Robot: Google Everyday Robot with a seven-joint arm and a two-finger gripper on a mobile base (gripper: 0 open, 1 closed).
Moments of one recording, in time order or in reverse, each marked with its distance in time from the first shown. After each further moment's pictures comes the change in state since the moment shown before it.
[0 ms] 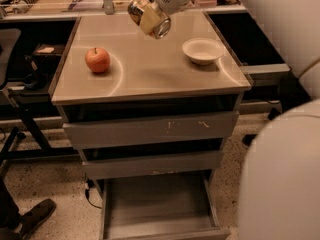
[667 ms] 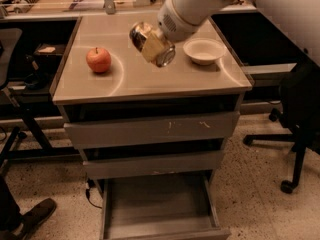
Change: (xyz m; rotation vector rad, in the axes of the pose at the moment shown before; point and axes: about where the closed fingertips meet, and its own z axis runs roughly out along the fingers) arm 0.063 0.072 -0.023 -0.049 0.028 0.066
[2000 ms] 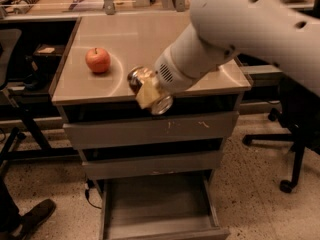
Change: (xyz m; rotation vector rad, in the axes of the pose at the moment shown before) arm 0.083 0.083 0.009 -0.069 0.063 0.157
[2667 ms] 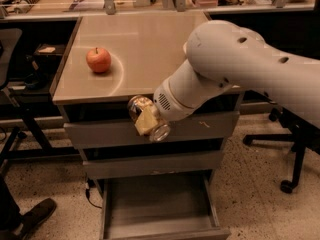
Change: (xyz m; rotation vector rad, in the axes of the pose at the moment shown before) arm 0.055 0.019 0.043 -0.089 0.079 0.110
